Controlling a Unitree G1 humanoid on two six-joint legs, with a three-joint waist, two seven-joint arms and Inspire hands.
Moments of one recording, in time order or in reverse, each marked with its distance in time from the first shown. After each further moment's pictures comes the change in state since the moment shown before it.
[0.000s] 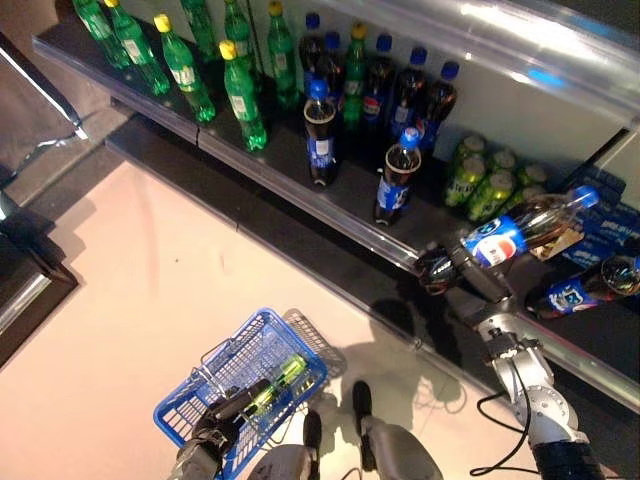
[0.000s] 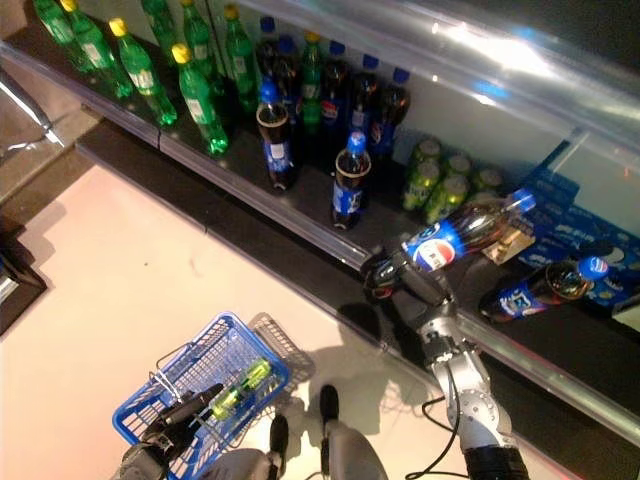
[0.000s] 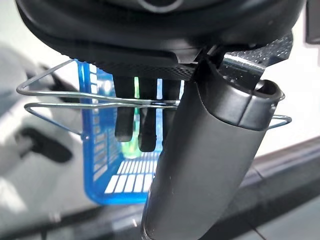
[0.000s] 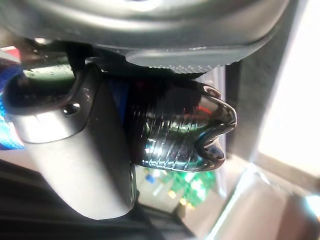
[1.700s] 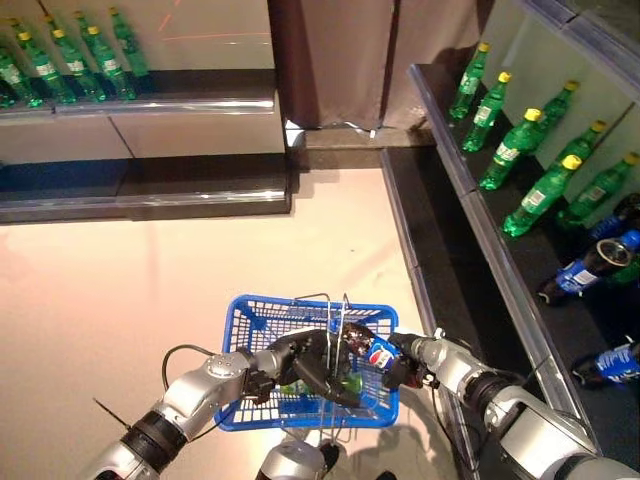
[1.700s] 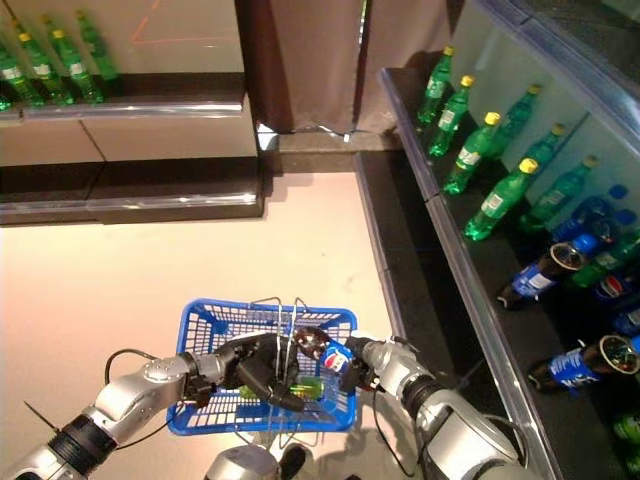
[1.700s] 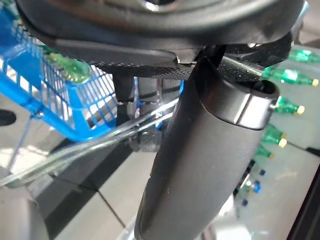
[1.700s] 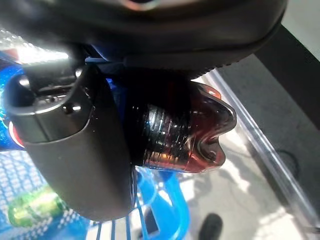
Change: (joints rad) left arm -0.226 0.416 -0.649 -0.976 0.280 0.425 -0.303; right arm -0.601 0.051 0.816 0.860 -1.407 0.221 0.035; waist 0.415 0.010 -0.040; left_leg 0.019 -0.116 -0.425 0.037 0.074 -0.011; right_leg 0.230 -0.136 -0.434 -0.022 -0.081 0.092
